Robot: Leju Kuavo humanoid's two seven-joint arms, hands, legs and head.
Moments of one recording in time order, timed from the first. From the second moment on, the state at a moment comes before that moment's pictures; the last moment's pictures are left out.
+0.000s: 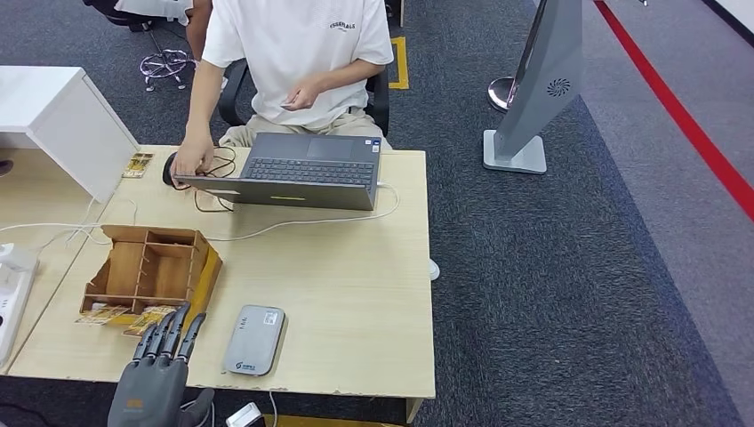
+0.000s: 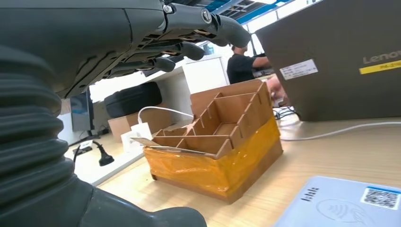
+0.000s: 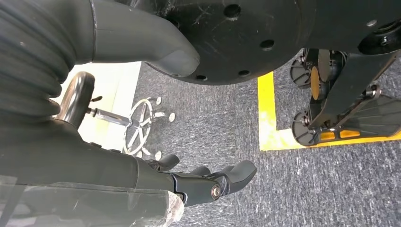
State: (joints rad) left arm 0.43 0.35 -0.35 -1.95 -1.37 0.22 0.37; right arm -0.06 0.14 -1.25 -0.19 1.09 0.02 0.04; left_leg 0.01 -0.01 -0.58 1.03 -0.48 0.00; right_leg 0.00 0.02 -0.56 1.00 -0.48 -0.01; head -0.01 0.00
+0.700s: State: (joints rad) left arm 0.45 0.33 -0.30 -1.91 -1.43 0.39 0.27; right arm -0.06 0.14 -1.25 -0.19 1.11 0.03 0.04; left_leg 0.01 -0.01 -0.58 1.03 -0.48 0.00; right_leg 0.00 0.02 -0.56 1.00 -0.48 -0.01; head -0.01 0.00
